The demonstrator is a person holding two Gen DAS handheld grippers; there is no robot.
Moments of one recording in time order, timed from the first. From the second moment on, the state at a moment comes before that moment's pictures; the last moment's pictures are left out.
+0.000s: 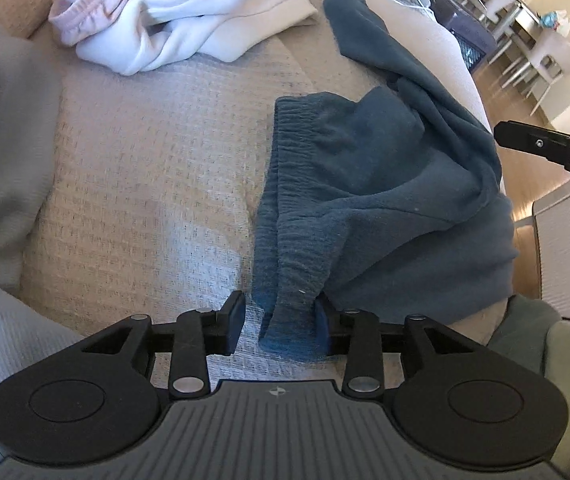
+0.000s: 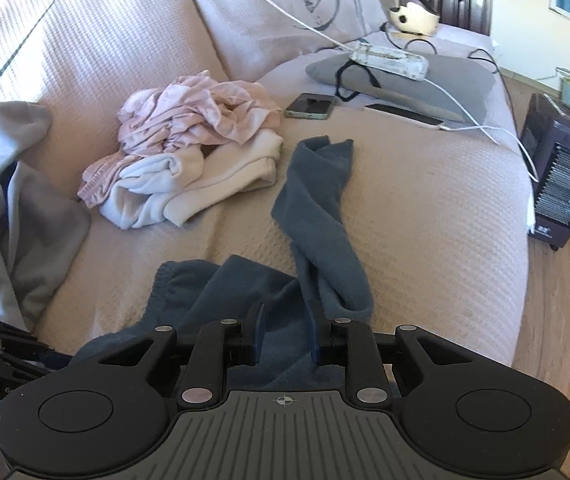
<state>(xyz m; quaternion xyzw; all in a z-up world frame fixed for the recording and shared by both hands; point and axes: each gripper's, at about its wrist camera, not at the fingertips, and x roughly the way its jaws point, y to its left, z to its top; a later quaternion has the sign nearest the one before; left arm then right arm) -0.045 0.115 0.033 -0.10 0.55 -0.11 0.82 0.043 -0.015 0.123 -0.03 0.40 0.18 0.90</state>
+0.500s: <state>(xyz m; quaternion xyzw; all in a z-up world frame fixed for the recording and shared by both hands) -0.046 0.119 0.025 -0.14 0.54 -0.10 0.82 0.085 0.054 0.097 -0.08 0.43 0.30 0.85</state>
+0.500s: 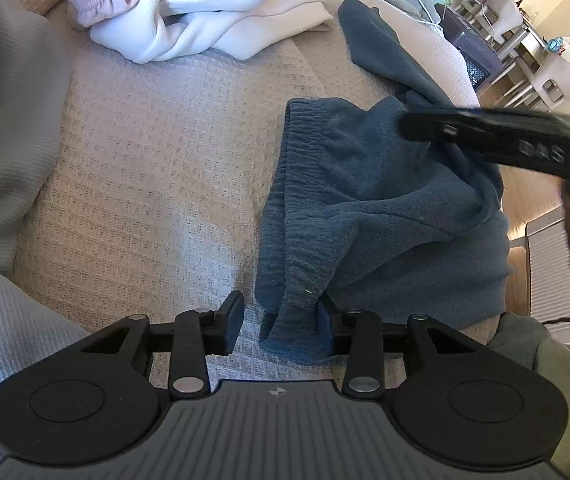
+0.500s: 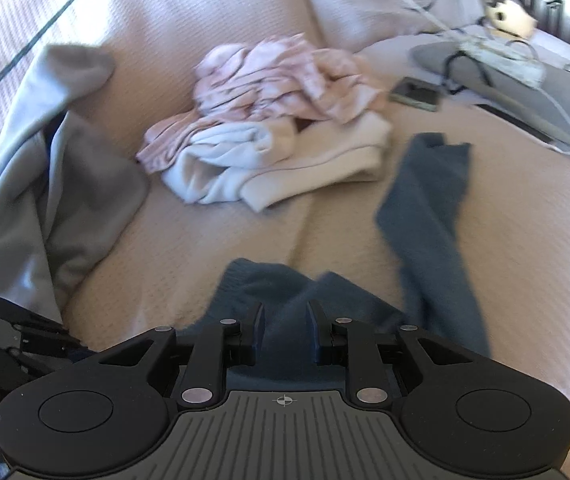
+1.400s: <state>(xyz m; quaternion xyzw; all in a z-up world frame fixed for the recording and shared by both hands) -0.028 0.143 0.074 -0.17 0.48 -0.08 0.86 0.151 0.120 0.125 -0.15 0.34 0.37 0.85</state>
